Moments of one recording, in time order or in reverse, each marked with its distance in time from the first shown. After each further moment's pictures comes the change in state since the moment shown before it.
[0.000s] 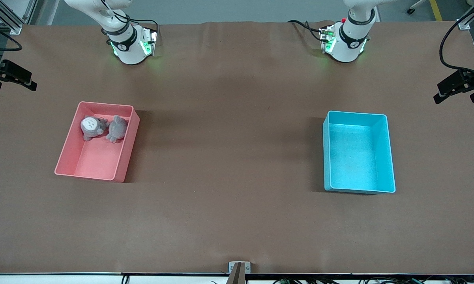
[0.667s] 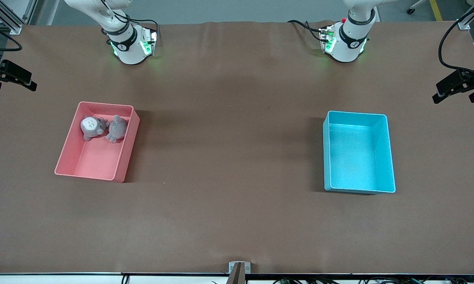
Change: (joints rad) left arm -0.003 0.000 -0.001 0.000 0.000 0.000 0.000; right arm 0.000 0.000 0.000 0.000 0.000 0.004 0.000
